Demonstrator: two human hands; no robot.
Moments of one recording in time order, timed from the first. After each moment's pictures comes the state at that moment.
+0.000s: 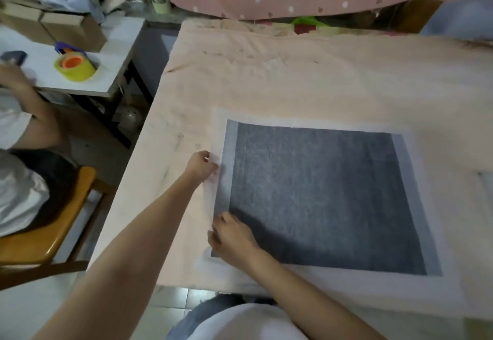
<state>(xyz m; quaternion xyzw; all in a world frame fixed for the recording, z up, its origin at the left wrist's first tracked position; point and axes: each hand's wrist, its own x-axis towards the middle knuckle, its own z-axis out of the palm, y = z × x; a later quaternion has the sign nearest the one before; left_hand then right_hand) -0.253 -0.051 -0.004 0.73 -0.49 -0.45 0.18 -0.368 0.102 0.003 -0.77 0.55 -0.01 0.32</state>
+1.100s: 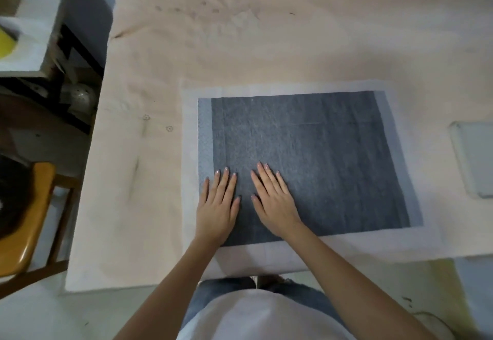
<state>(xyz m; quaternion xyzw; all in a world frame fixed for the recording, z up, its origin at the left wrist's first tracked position) -0.294 0.079 -0.076 0.54 -0.83 -0.12 0.07 -0.469 0.094 -0.058 -0.76 0.64 -0.01 0.11</state>
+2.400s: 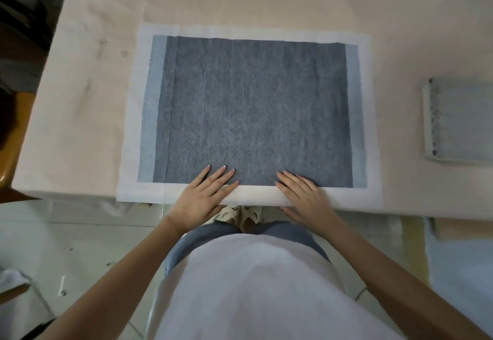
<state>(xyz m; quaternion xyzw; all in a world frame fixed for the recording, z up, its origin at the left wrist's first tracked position) -0.366 0.212 -0.081 0.34 -0.93 -0.09 -0.01 -0.672 0.248 -0.063 -0.85 0.51 0.05 0.10</state>
